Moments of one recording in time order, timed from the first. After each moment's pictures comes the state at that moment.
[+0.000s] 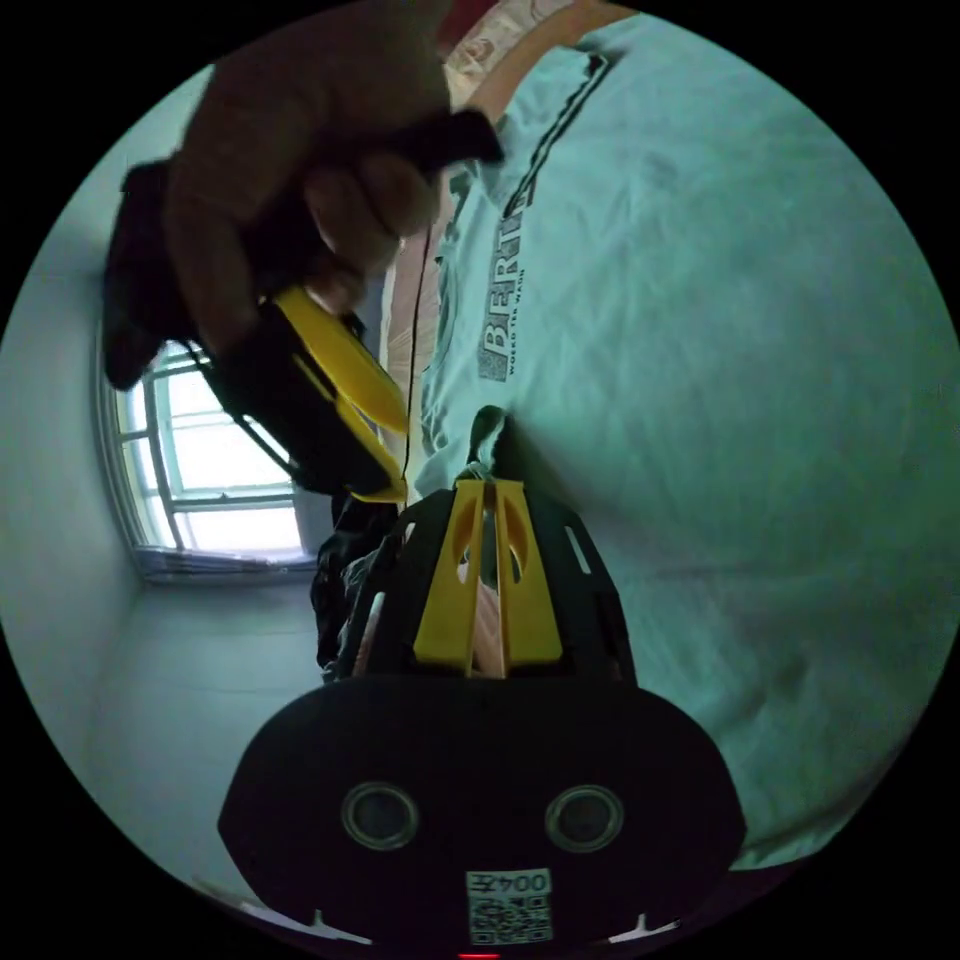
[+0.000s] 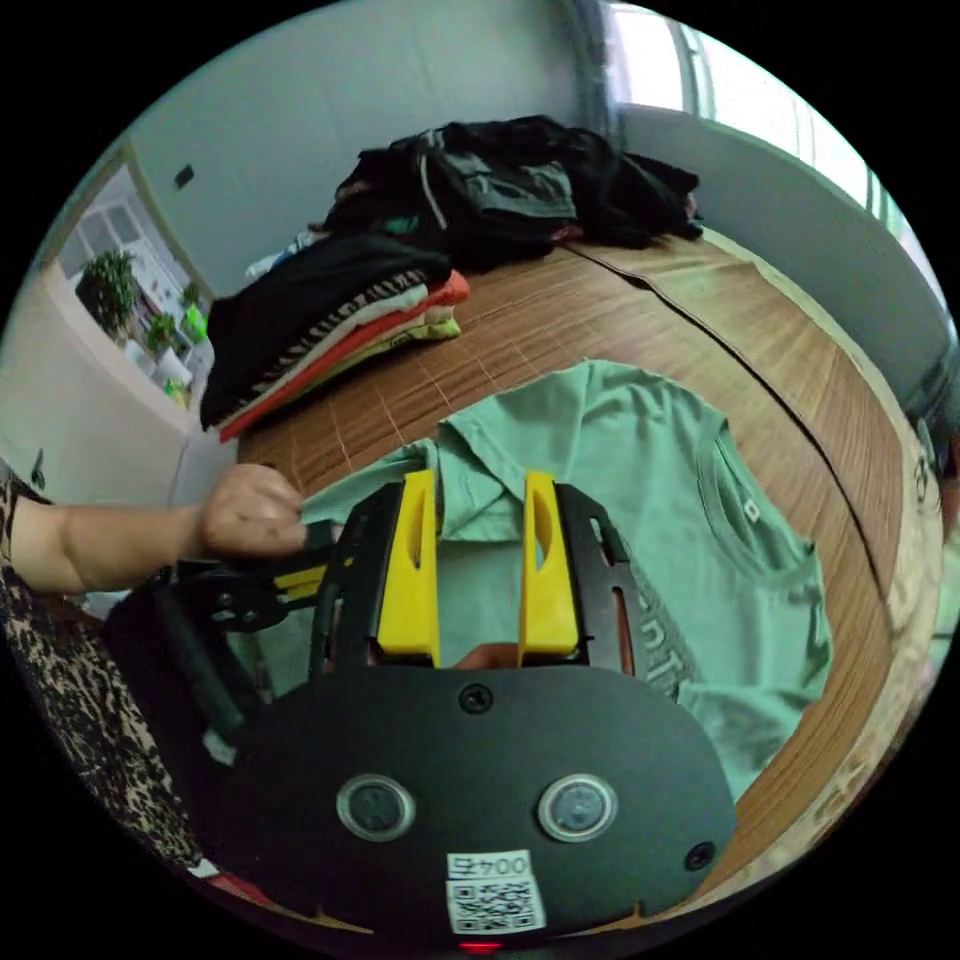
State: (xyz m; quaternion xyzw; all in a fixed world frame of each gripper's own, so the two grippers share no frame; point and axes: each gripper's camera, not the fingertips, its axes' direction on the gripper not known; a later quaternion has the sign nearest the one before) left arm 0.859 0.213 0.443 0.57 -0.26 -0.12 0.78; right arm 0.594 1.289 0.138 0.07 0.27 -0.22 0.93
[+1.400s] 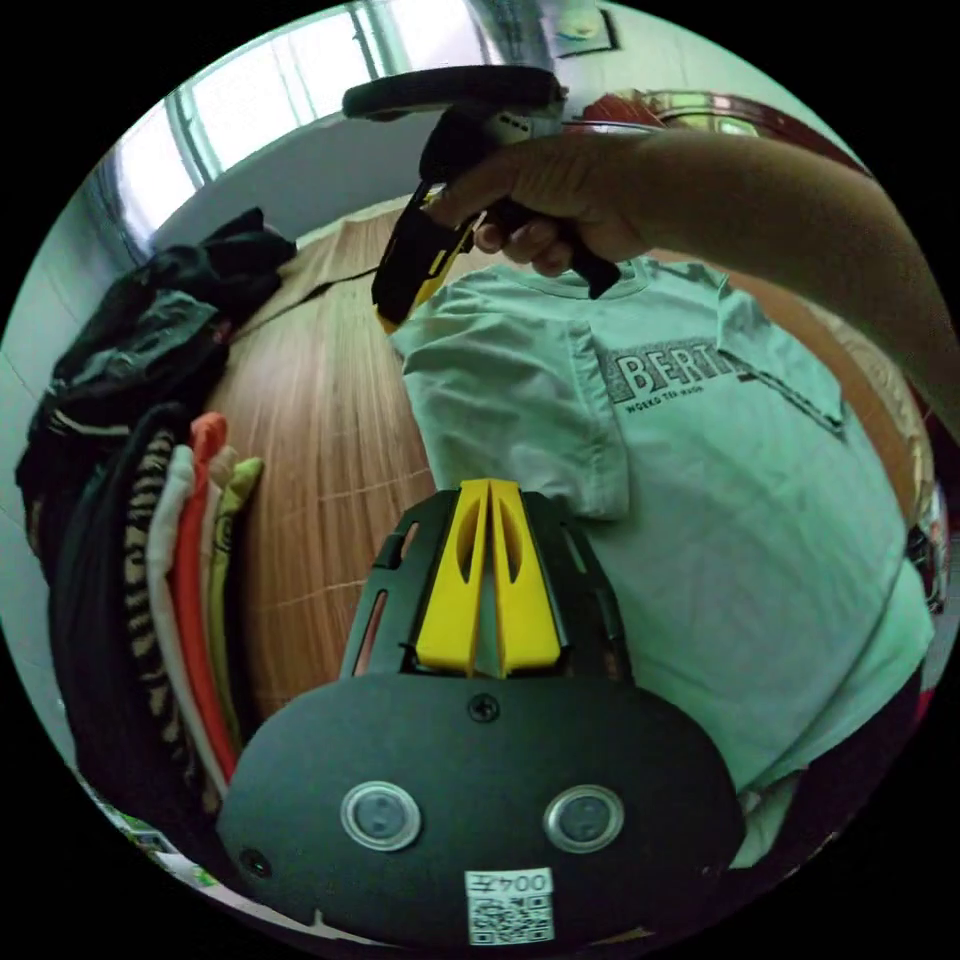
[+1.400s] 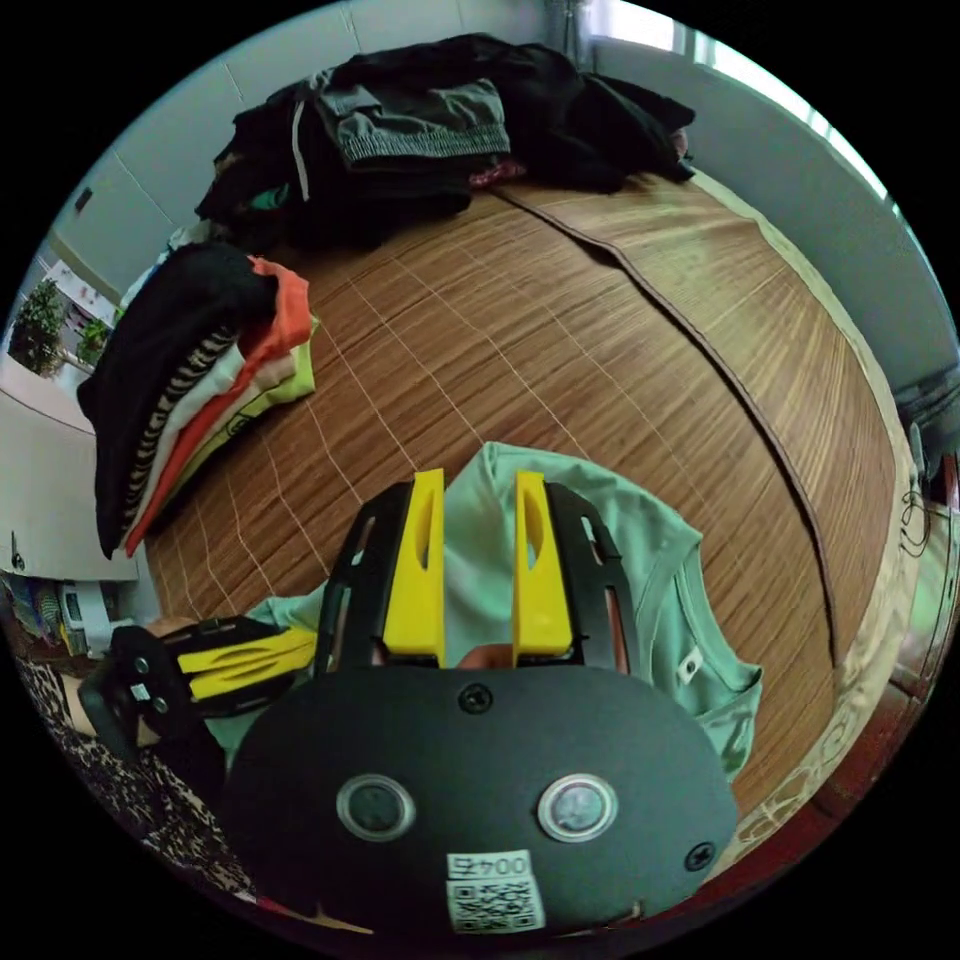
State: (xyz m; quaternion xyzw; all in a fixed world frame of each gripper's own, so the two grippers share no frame) left arm 0.475 0.175 0.653 0.57 0.33 -0.23 0.72; right arm 0.600 0.999 0.205 -0.02 0.34 -0.14 0.93
